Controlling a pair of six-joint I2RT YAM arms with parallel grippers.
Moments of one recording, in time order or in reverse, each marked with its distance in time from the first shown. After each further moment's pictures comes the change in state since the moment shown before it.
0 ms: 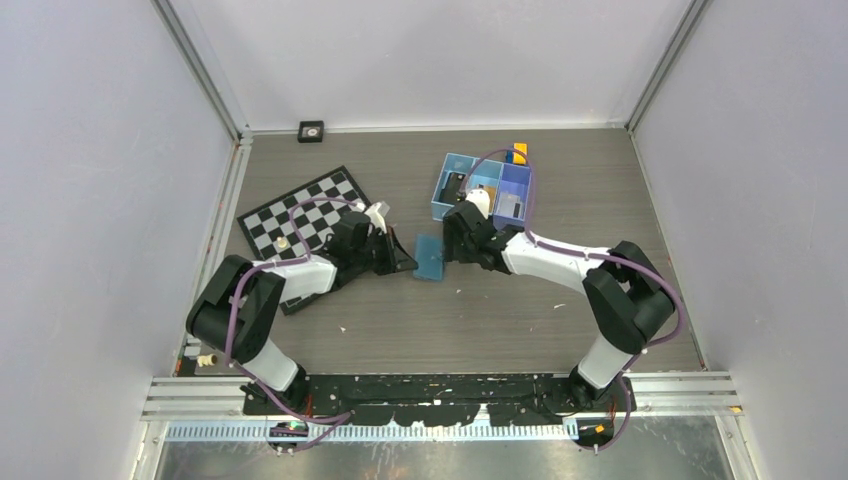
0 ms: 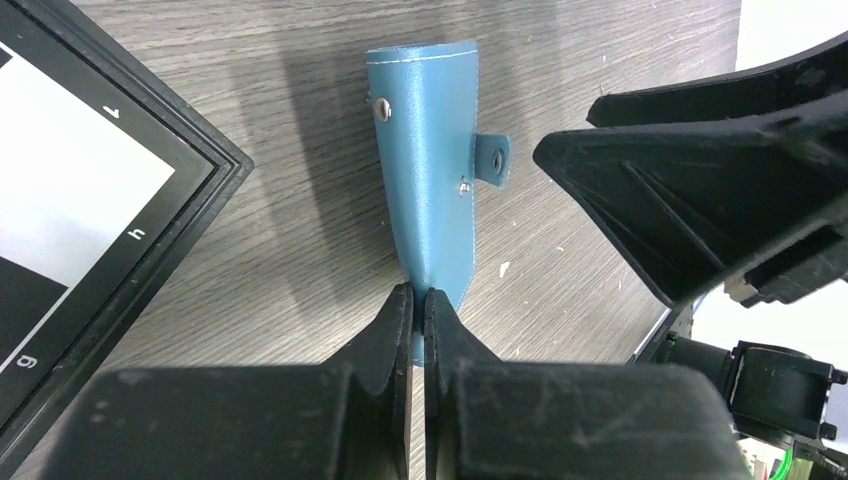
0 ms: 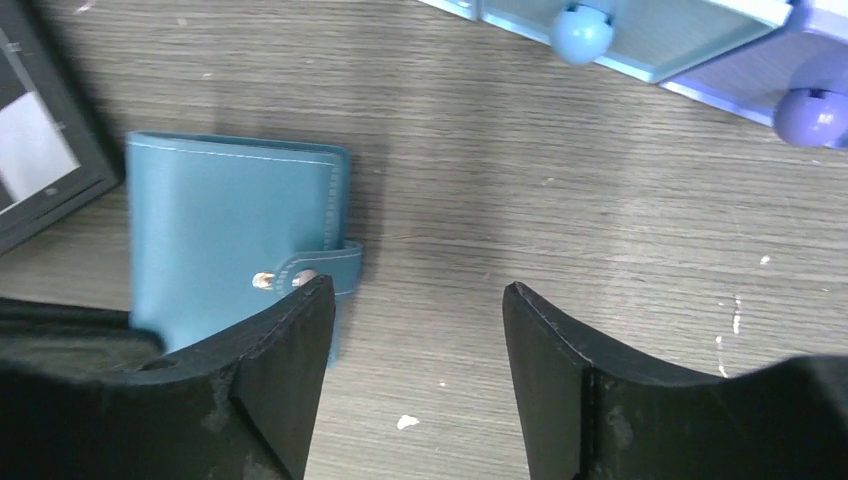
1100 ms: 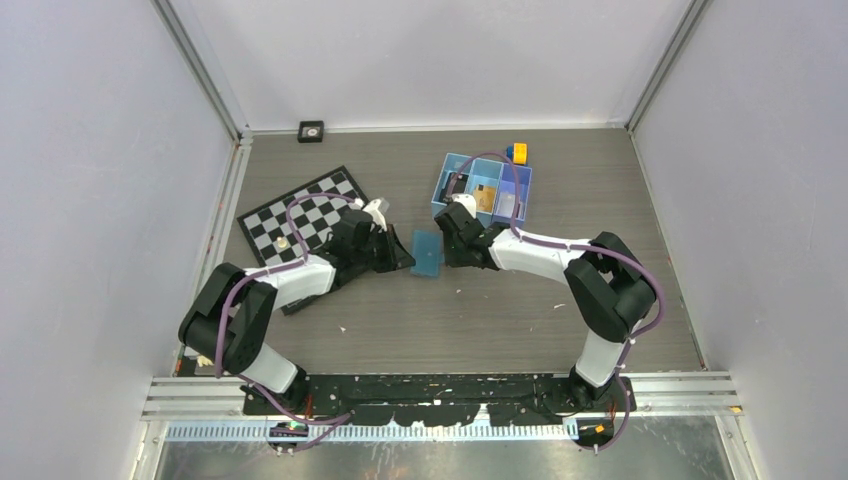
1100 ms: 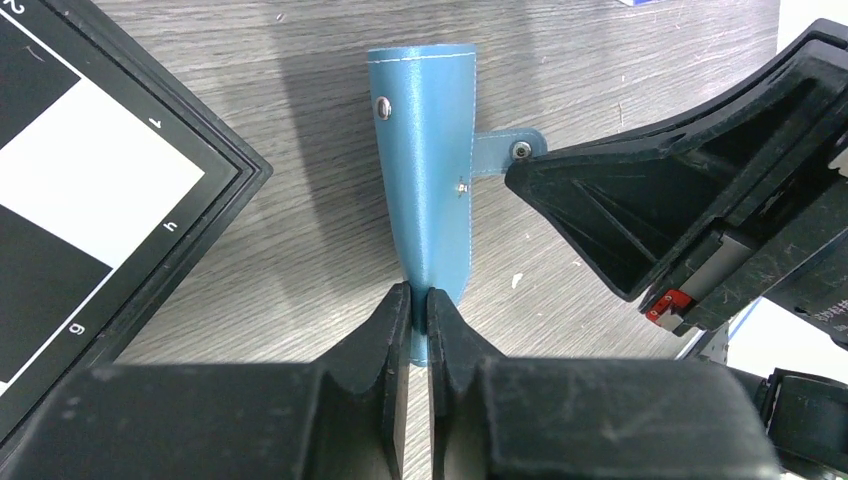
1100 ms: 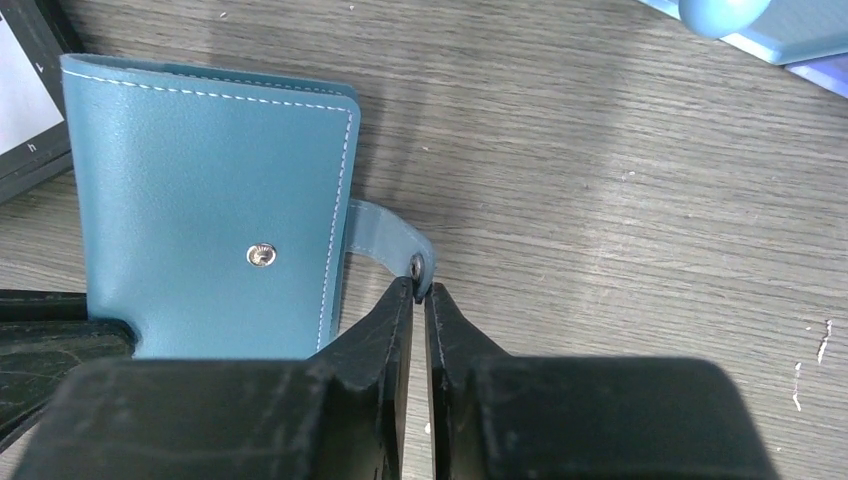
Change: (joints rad) left arm -0.028 -0.058 0.022 -0.079 -0.105 0.032; right arm 0.018 0.082 0.053 -0.015 -0.096 -0.026
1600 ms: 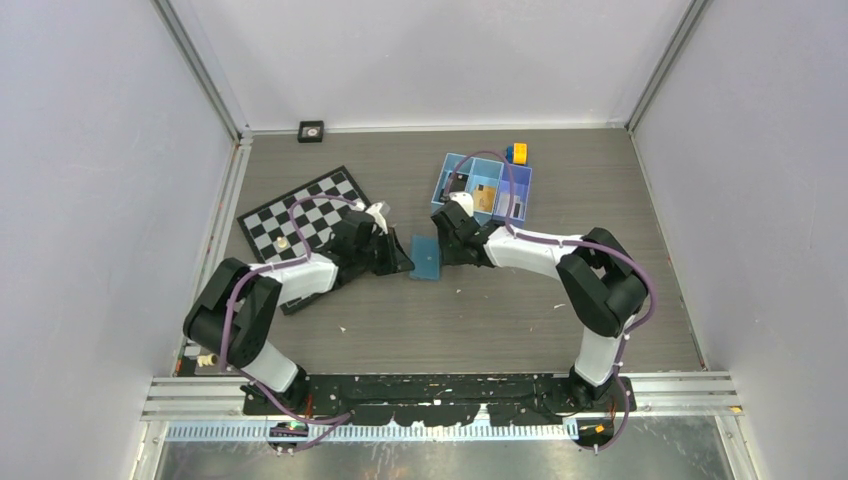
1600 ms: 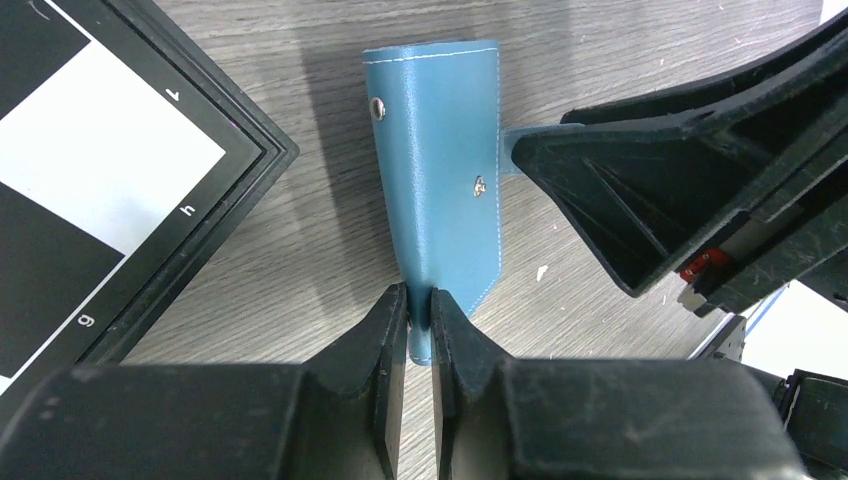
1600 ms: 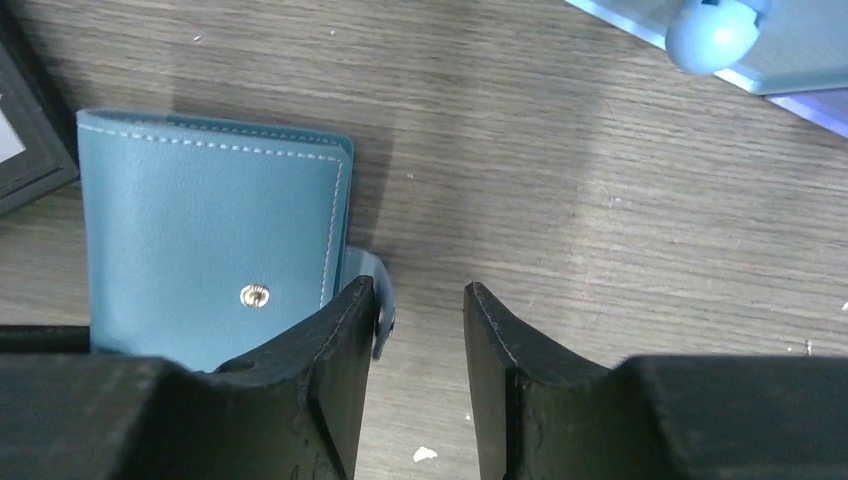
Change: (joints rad) left arm 0.000 0.028 0.008 -0.035 -0.001 0.007; right arm 0.000 0.034 0.027 -0.005 0.035 -0.020
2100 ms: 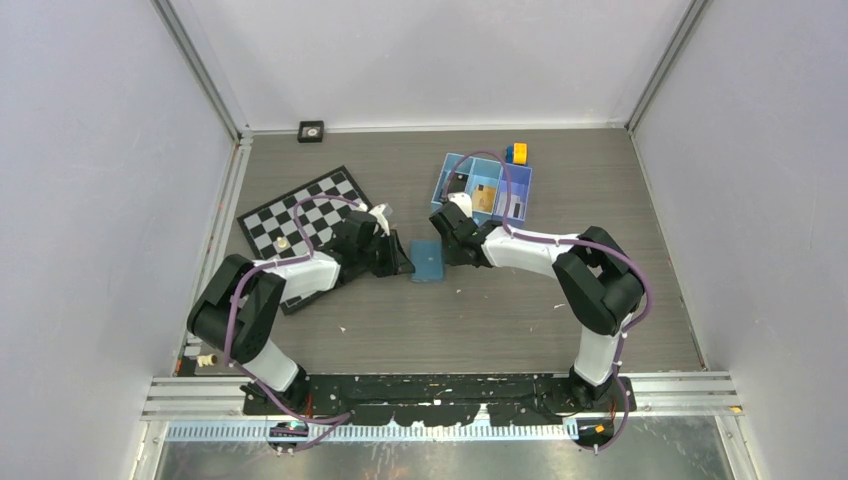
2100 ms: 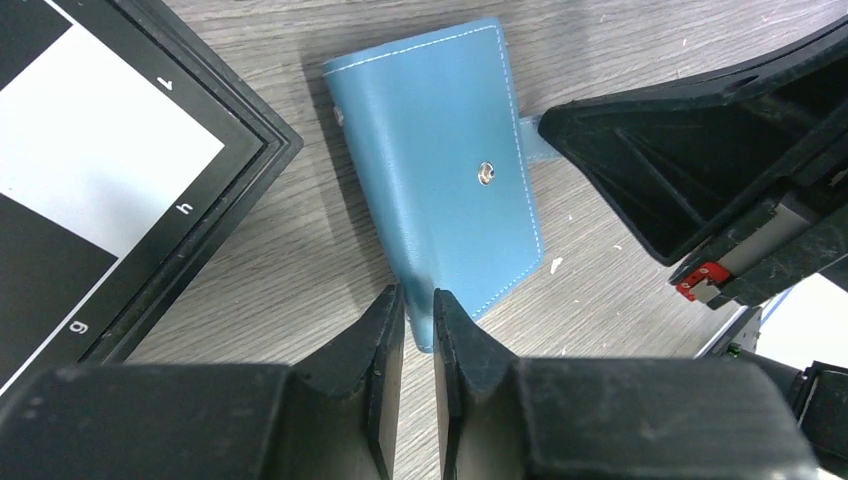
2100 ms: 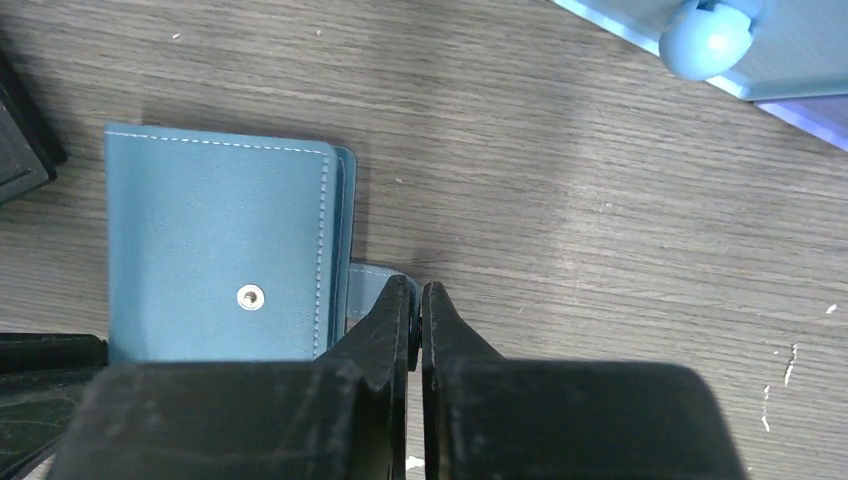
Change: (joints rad) left arm 0.000 0.034 0.013 -0.016 0.016 0.016; right arm 0.000 0.032 0.016 -0.006 0.029 -0.020
